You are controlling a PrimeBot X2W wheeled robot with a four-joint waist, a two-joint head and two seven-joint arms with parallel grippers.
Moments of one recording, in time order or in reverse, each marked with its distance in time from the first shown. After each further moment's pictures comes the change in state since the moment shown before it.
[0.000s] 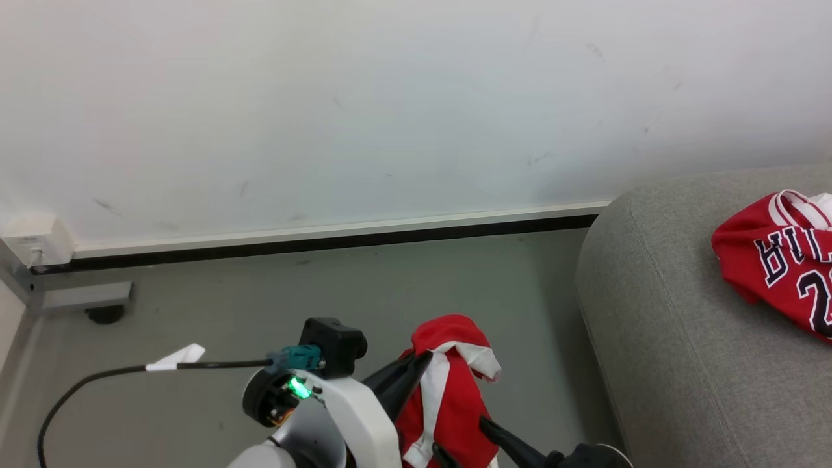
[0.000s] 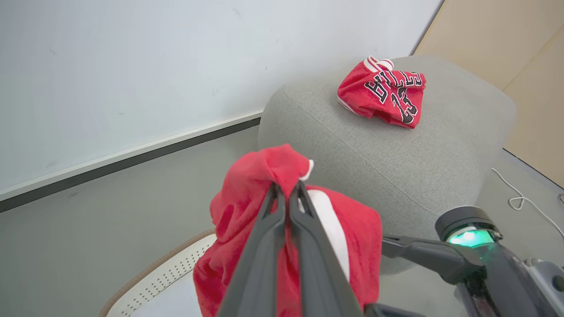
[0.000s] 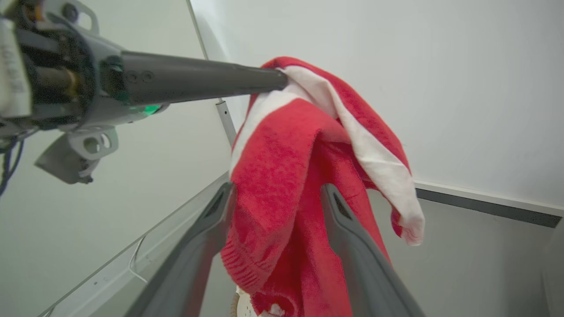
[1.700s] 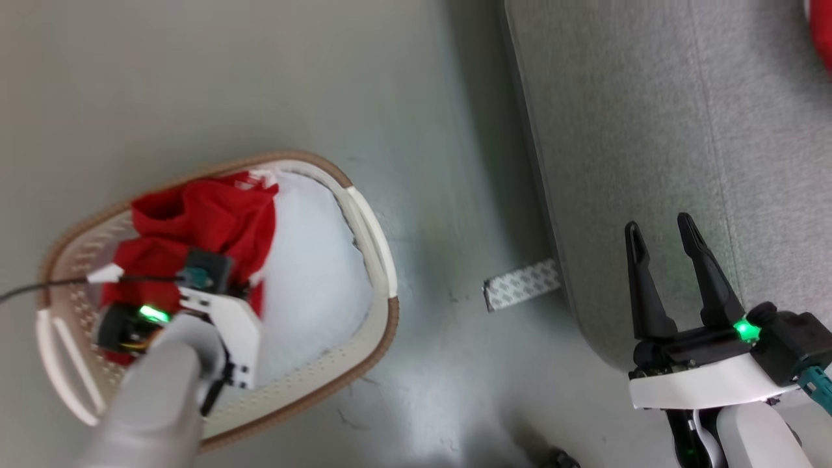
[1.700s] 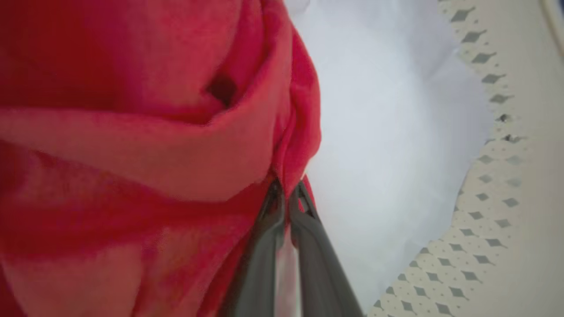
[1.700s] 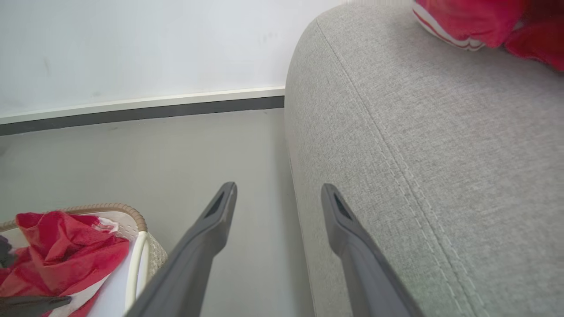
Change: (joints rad) left arm -0.460 -0.026 0.164 1.108 0.370 -0.133 -0.369; right arm -0.154 0.081 -0.556 -0.061 -0.136 0.000 -0.107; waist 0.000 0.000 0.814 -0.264
